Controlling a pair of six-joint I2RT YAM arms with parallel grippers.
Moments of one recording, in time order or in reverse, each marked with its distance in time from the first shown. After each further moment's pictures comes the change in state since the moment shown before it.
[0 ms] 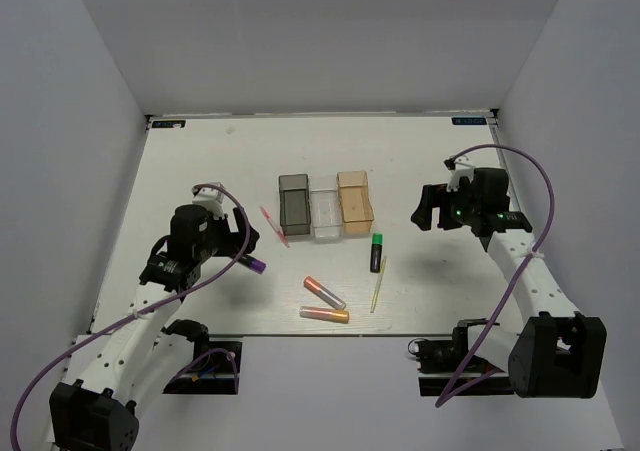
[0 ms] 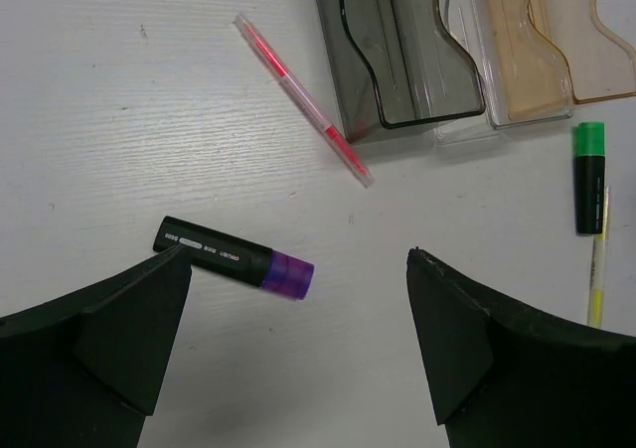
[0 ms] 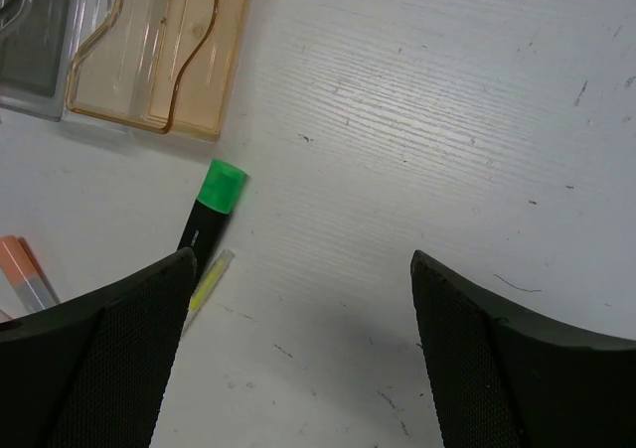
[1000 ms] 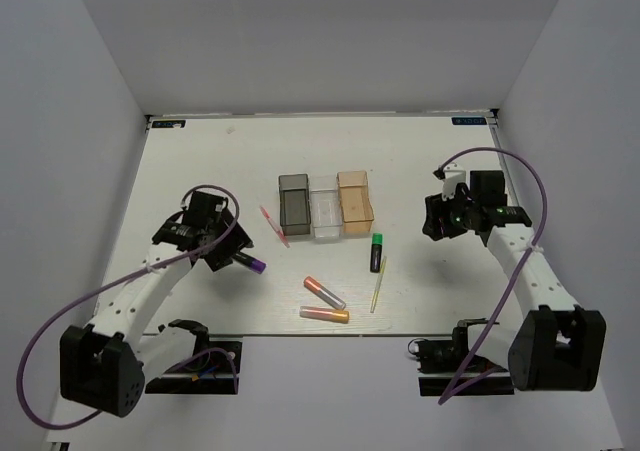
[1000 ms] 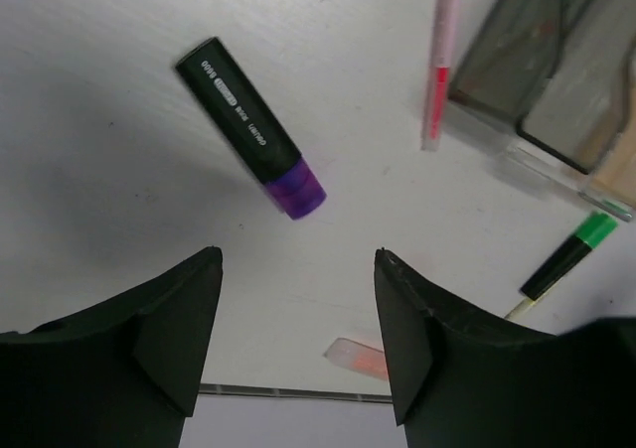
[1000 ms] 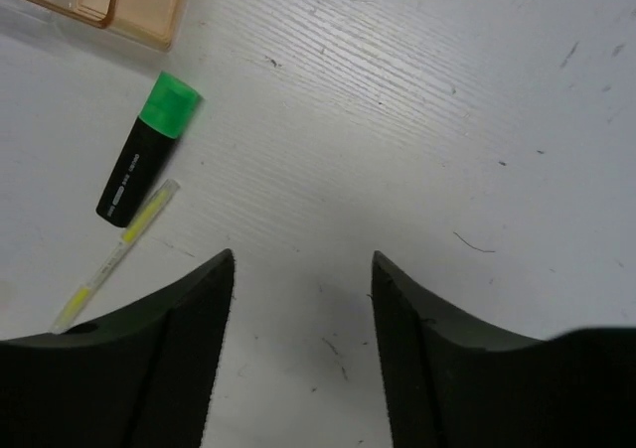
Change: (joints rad) left arm -0.013 0.251 0.180 -0.355 -0.114 -0.512; right arm 0.003 0.004 0.027 -0.164 0.051 -0.248
